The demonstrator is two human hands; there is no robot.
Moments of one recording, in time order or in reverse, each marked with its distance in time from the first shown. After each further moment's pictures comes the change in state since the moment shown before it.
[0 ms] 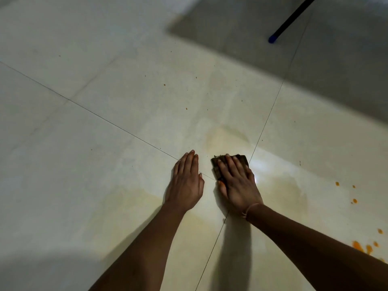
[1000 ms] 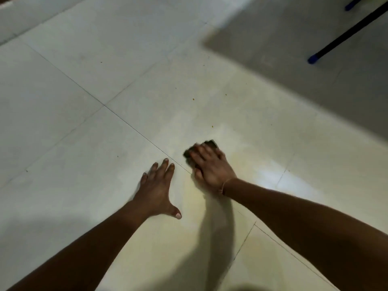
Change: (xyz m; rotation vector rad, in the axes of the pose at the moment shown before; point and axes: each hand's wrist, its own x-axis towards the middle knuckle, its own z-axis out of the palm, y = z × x) left_hand -0.005 -0.100 -0.078 0.123 -0.407 -0.259; right_hand 0.135 -0.081 -0.021 -0.013 -0.049 -0.495
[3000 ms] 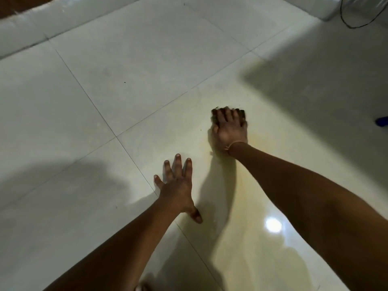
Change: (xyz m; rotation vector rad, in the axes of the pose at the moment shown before) left_hand 0.152 0.007 -0.108 -0.164 -0.159 -0.296; right_hand 0.282 0.105 -0.073 -0.020 0.097 0.240
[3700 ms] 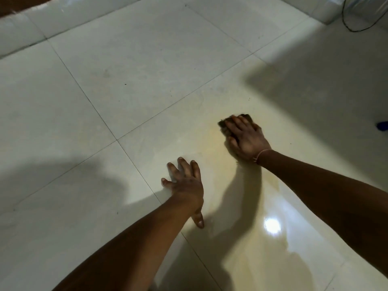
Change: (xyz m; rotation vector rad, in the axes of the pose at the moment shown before) left_hand 0.015 0.031 -0.016 0.225 -0.113 -0.135; right_hand -0.011 0.054 -0.005 -0.028 -0.022 -0.245
